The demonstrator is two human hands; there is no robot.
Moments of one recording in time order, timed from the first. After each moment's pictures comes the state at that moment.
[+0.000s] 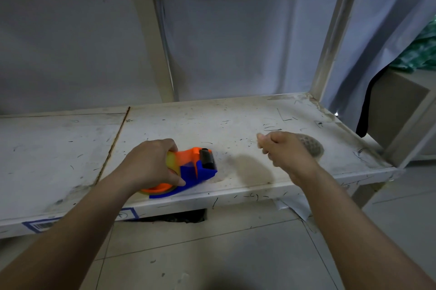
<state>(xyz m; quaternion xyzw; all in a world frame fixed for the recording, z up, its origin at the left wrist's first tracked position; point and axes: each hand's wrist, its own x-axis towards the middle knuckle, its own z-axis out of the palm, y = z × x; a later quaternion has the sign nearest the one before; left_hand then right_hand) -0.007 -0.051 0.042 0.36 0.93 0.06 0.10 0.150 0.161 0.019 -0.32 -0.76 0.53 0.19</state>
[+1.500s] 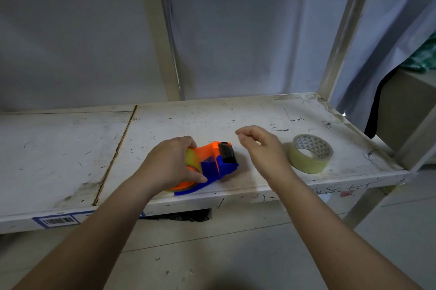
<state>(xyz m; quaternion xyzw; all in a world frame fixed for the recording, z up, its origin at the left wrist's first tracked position) 0.005 -0.038 0.034 0.37 0.92 0.13 0.08 0.121 0.118 0.014 -0.25 -0.76 0.54 0.26</state>
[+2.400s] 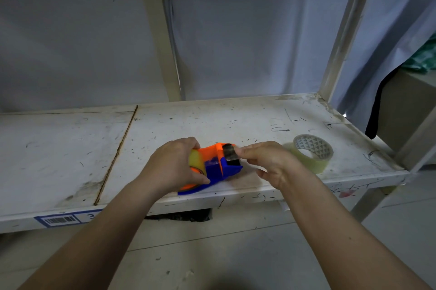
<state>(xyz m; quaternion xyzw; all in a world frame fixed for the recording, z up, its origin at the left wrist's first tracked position) 0.007 -0.037 0.028 0.39 0.91 0.12 0.07 0.124 0.126 0.021 -0.37 -0.61 0.70 0.07</state>
